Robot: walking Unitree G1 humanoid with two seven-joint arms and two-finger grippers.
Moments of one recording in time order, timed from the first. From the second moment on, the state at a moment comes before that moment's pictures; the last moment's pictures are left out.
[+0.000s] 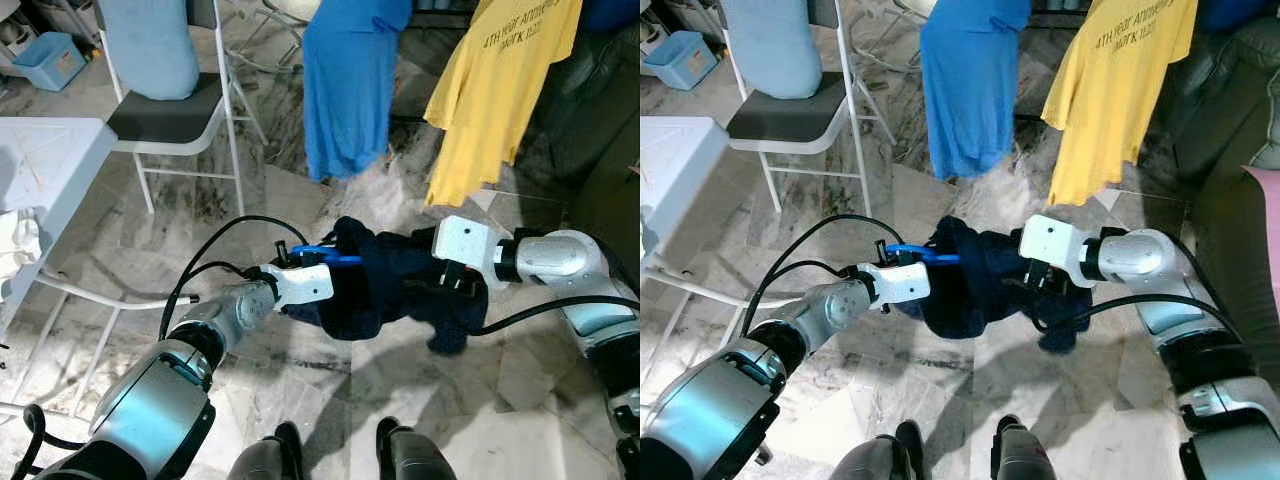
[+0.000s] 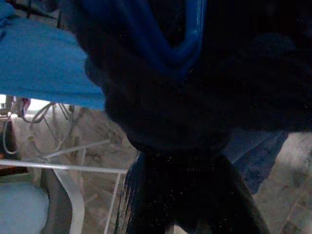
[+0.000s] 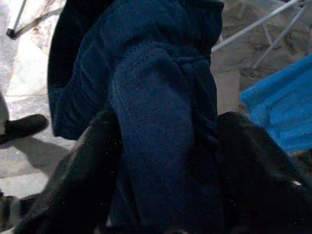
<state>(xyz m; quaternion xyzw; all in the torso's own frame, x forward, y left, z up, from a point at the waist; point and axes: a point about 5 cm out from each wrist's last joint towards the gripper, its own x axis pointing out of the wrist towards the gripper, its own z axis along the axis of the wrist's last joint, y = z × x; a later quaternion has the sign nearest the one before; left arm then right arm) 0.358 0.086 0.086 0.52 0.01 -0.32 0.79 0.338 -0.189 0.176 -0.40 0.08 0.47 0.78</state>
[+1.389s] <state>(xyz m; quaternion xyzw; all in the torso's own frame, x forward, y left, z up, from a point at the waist) 0.362 0.074 0.097 0.53 -0.03 -0.32 0.78 0.325 -0.181 0.192 -0.39 0.10 0.52 0.75</state>
